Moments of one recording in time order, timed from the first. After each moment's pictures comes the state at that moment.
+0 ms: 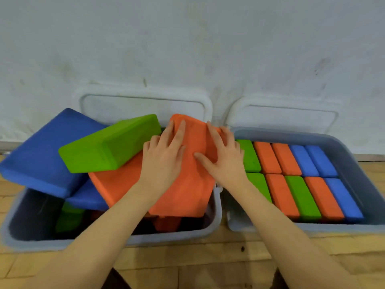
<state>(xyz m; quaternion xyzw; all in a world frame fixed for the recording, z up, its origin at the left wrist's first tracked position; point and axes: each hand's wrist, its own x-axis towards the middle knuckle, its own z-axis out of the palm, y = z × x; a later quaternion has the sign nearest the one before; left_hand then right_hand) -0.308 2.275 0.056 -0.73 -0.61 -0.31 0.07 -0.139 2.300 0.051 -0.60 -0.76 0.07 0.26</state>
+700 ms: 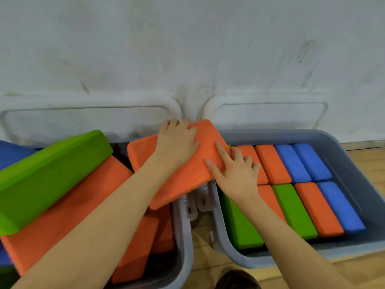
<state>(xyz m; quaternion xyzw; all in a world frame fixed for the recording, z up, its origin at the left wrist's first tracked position) -0.197 2.434 0.034 -0.82 -0.56 -0.09 0.08 -0.027 2.372 -0.010 -0.71 -0.69 -0.02 0.14</state>
